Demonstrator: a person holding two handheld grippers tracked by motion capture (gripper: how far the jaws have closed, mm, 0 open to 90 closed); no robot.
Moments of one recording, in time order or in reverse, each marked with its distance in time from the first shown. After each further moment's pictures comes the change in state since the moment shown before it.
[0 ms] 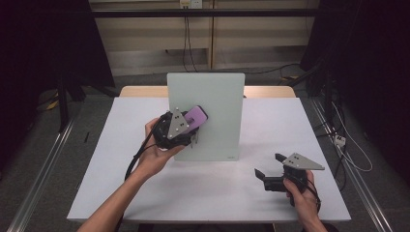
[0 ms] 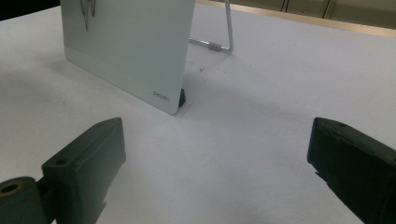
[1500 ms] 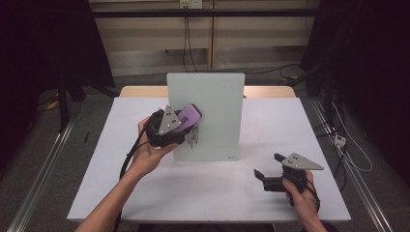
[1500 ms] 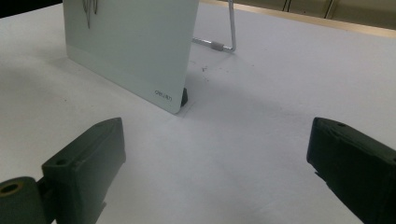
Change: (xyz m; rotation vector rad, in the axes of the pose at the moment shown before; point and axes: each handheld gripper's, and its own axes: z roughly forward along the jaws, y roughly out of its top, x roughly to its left) left arm 0.013 -0.009 -0.008 0.003 -0.016 -0.050; right arm 0.002 0.000 0.001 0.005 0.003 -0.007
